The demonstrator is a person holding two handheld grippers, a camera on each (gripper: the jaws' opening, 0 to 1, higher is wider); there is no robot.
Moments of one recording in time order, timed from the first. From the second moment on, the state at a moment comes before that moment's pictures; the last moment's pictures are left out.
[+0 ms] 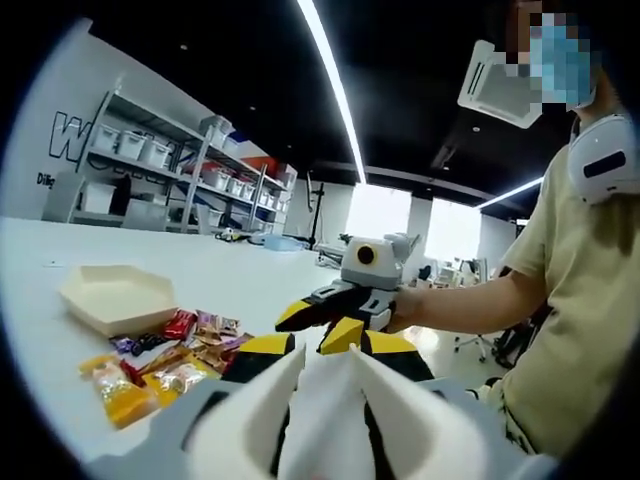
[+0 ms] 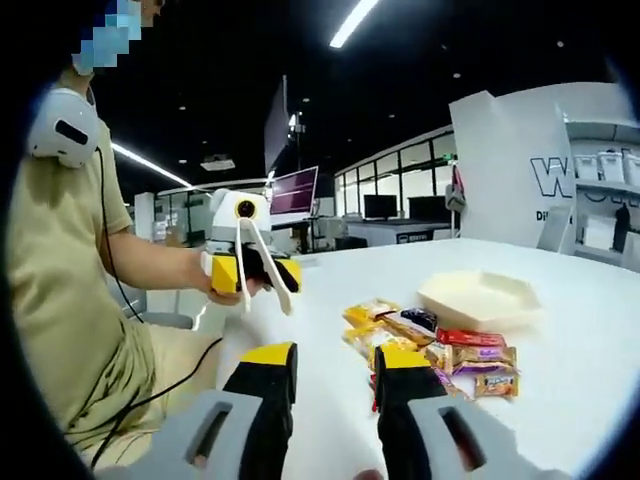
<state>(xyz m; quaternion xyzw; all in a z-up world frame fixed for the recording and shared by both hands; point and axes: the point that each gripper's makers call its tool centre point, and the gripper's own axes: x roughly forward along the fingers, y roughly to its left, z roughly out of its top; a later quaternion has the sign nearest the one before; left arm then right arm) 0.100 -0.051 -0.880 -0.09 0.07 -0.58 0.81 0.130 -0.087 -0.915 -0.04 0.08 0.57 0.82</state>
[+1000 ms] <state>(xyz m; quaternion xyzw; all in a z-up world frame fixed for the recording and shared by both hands) 0.109 -0.031 -0.885 -0.06 0.08 -0.55 0.83 0.154 -0.110 -0.925 -0.05 0.06 0.48 0.87</state>
